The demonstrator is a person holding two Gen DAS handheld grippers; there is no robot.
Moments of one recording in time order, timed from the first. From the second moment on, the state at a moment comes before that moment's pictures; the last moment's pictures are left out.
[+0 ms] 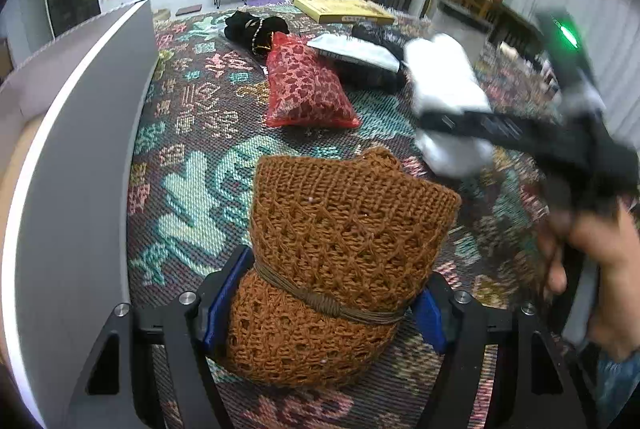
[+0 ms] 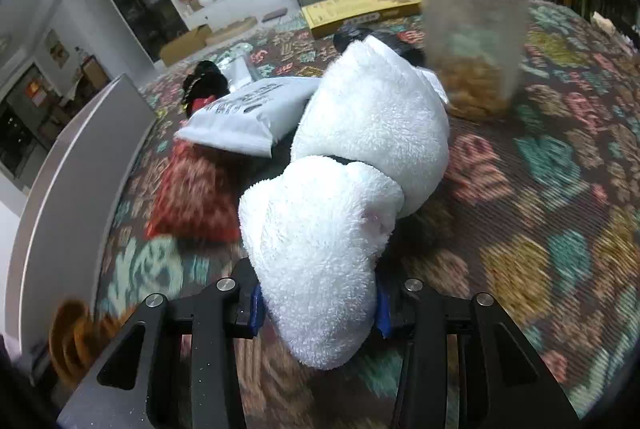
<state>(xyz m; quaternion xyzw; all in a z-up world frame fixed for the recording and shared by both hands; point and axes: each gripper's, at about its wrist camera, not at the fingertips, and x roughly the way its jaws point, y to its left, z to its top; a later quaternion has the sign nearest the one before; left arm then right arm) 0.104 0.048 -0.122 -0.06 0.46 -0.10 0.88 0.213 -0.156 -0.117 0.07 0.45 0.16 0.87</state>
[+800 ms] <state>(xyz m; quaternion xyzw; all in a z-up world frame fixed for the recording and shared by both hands) 0.013 0.153 0.009 -0.10 0.36 -0.05 0.93 0.060 -0.113 0.018 0.07 0.36 0.30 0.88</state>
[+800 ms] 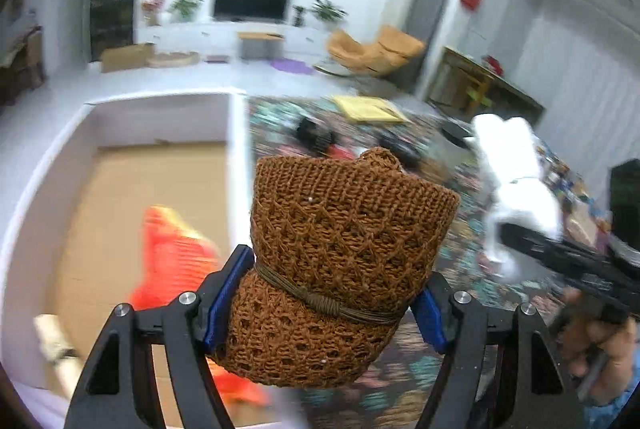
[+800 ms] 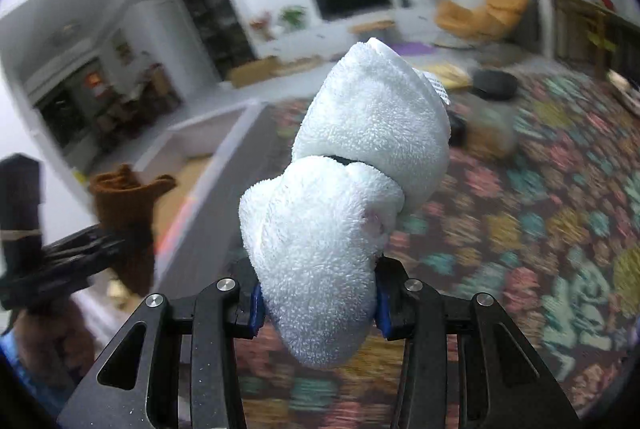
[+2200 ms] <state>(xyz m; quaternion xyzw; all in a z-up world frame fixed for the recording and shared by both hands) 0.108 -0.021 -0.132 -0.02 0.45 -0.08 0.89 0.150 -0.208 -0.139 -0.01 0.46 0.00 0.89</state>
